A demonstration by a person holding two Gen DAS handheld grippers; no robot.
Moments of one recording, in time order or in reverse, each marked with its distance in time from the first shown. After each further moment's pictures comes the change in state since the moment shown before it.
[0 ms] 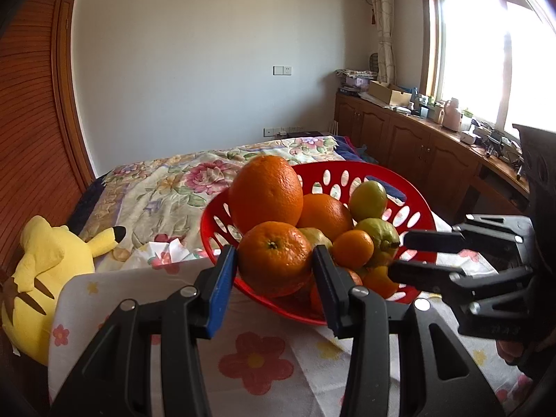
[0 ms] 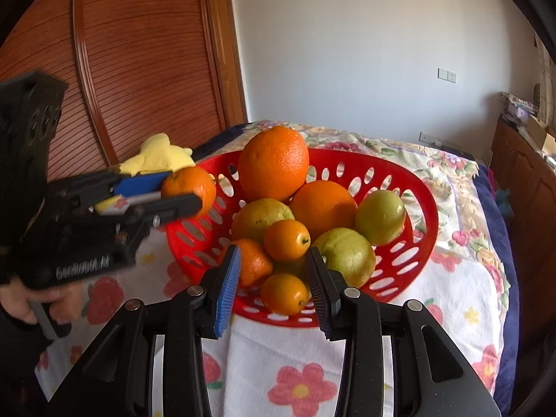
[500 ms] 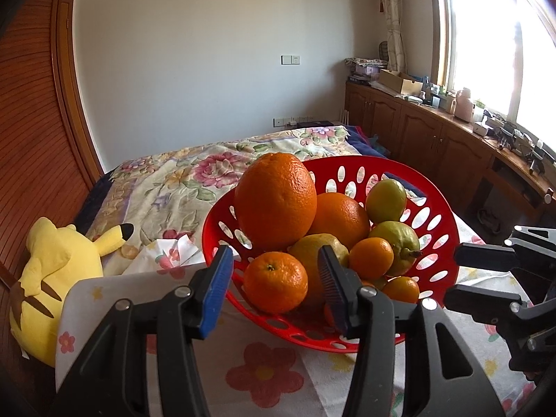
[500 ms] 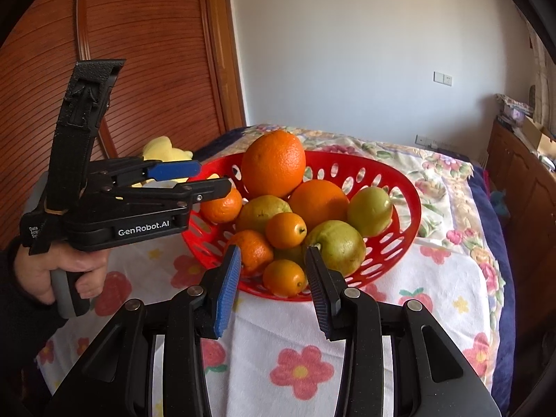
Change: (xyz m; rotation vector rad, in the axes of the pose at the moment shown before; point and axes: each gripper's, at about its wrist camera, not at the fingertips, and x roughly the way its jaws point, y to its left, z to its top) left arm 0.020 -0.003 0.007 0.011 0.048 0.050; right arm -0.022 0.004 -0.007 0.004 -0.015 -0.010
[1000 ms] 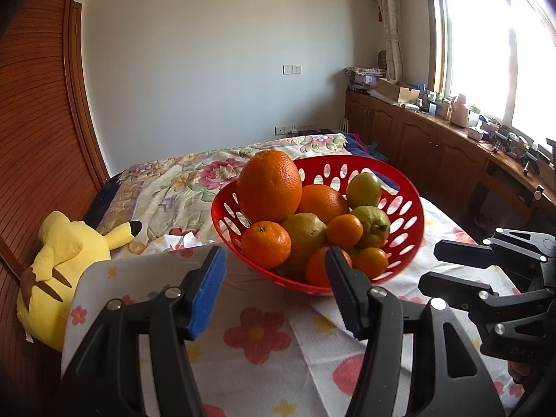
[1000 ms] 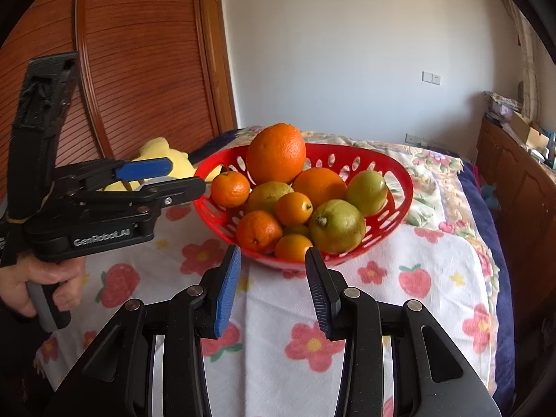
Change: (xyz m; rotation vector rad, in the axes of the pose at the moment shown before) left arm -0.057 -0.010 -0.026 -0.007 -0.046 0.007; right arm -0.023 0.018 -0.022 0.028 -0.021 -0.043
